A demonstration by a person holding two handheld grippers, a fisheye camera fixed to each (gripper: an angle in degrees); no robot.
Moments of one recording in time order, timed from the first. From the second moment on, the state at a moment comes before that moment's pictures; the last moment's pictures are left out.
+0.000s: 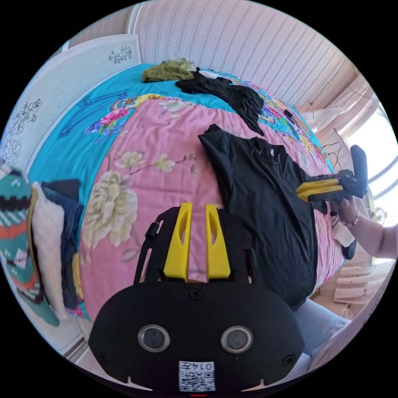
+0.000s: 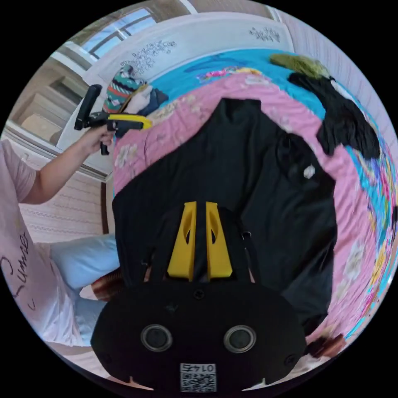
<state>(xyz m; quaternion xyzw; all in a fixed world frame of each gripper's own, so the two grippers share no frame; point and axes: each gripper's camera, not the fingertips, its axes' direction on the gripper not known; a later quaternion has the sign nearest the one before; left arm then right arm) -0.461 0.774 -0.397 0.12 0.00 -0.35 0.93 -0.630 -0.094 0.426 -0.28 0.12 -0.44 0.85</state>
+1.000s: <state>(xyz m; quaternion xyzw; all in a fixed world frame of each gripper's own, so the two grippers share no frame) -0.537 0.622 -0.315 0.11 0.13 -0.16 0.97 -0.632 -0.299 0.514 -0.23 0.11 -0.25 0.93</state>
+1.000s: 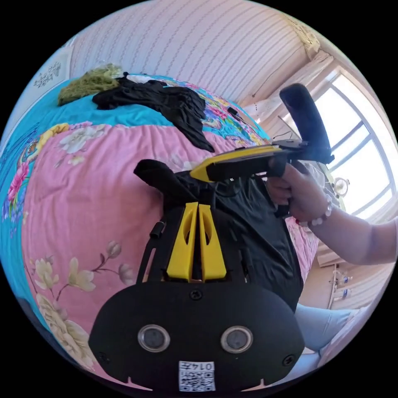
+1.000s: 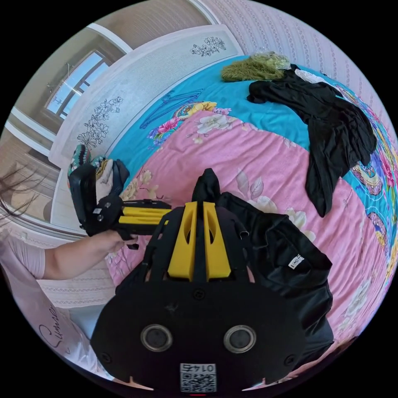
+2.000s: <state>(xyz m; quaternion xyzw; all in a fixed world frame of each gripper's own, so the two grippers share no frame) -0.626 0.759 -0.384 0.21 0.09 -0.27 0.94 -0.625 -0.335 0.562 -0.22 0.07 -0.21 0.95</state>
